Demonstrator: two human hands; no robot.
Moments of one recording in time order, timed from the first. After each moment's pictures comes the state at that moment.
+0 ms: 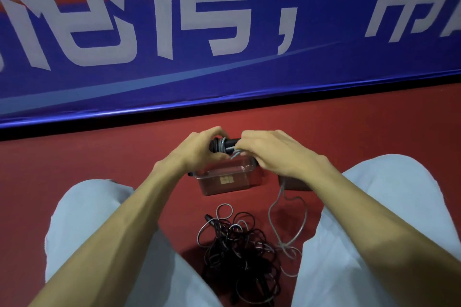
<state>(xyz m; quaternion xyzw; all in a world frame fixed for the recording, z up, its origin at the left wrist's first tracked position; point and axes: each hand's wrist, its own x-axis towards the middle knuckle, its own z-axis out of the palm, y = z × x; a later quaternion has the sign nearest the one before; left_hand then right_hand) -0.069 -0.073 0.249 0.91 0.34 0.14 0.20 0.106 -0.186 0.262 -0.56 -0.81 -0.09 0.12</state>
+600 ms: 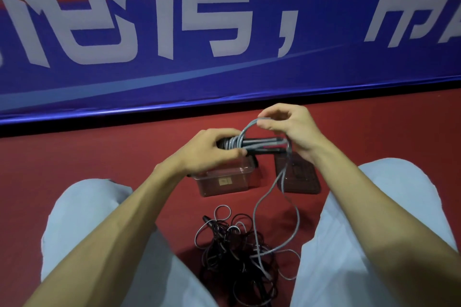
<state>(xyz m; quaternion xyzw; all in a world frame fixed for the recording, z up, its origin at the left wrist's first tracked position) -0.068 -0.091 0.262 0.90 0.22 0.20 0.32 0.133 -0.177 0.278 -0.55 -0.52 0.28 0.59</state>
